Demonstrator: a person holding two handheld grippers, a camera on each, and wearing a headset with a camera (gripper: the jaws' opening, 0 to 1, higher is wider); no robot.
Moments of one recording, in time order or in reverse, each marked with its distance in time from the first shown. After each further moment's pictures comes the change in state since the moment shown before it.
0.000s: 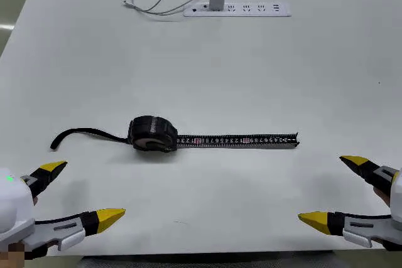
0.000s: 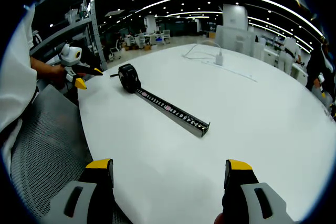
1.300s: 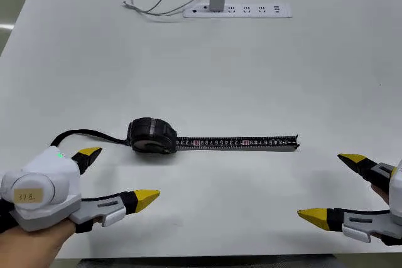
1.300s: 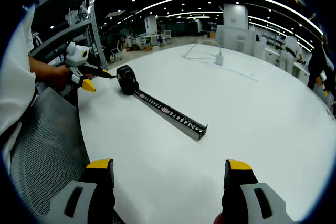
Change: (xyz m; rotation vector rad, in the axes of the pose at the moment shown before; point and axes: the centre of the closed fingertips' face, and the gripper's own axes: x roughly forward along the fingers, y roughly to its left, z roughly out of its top) left arm 0.051 -0.024 0.029 -0.023 -0.014 -0.029; right arm 0.006 -0.005 0.007 0.008 -0.006 0.019
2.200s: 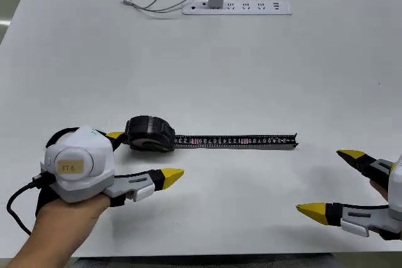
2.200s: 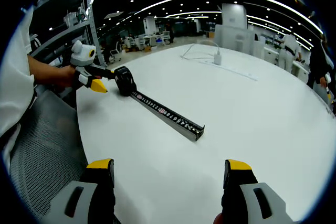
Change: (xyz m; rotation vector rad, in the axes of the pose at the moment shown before) left arm 0.044 -0.012 0.023 -0.034 -0.030 -0.011; right arm 0.002 -0.008 -0.001 0.010 -0.003 -0.001
